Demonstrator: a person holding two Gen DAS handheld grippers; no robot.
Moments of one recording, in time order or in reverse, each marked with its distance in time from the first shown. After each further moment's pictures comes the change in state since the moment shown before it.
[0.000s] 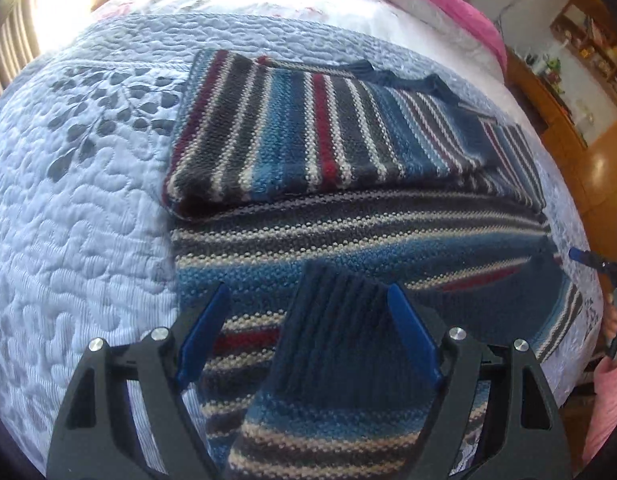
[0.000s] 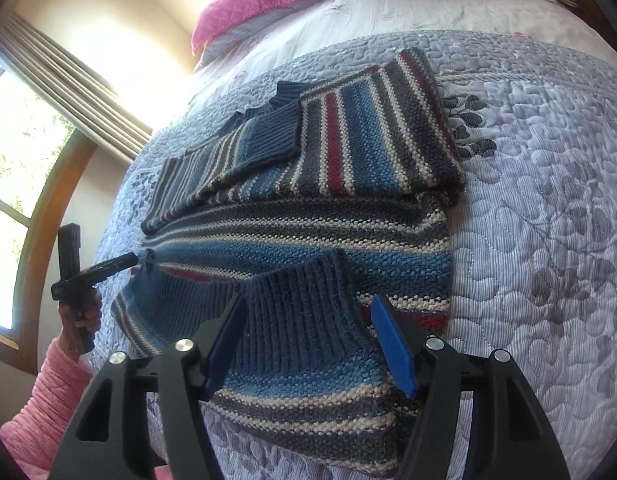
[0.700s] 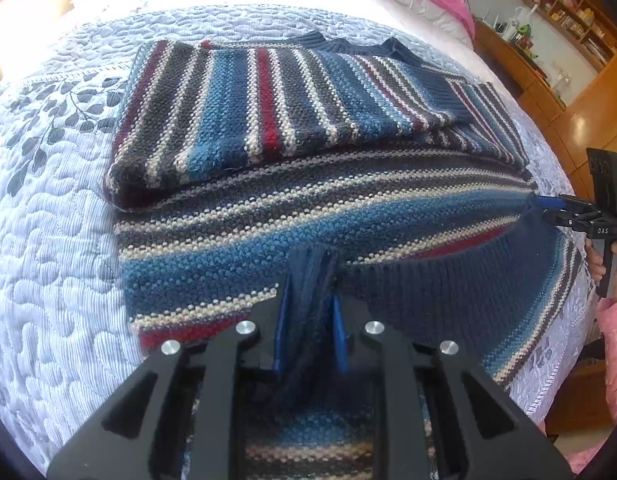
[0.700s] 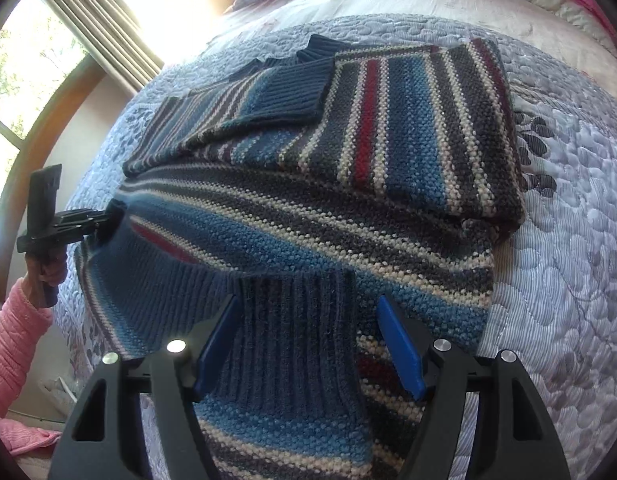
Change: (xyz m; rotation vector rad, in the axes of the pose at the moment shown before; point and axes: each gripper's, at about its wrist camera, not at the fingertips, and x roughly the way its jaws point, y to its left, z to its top) left arm 0.014 -0.019 -0.017 0.096 0.037 -0.050; right arm 0.062 0.012 0.019 -0.233 0.131 -0.053
